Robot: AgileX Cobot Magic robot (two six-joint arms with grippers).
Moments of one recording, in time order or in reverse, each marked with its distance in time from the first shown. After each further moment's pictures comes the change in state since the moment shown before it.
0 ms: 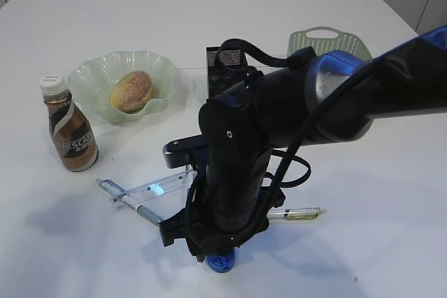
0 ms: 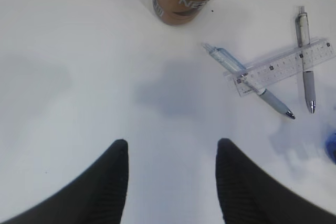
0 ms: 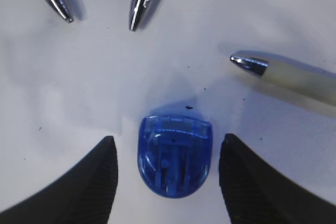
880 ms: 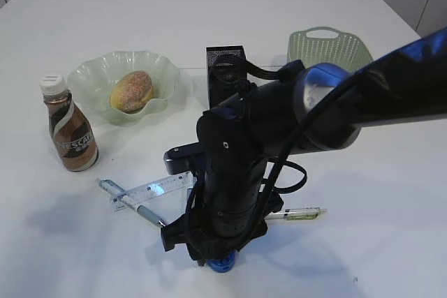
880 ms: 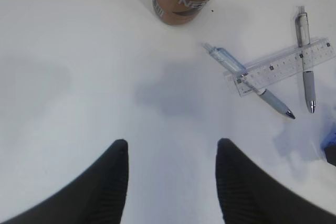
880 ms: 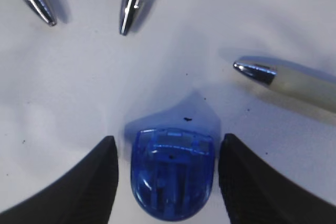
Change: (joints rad) left arm 0.000 0.000 0.000 0.000 0.000 0.000; right arm 0.000 0.037 0.000 -0.012 -0.027 0.011
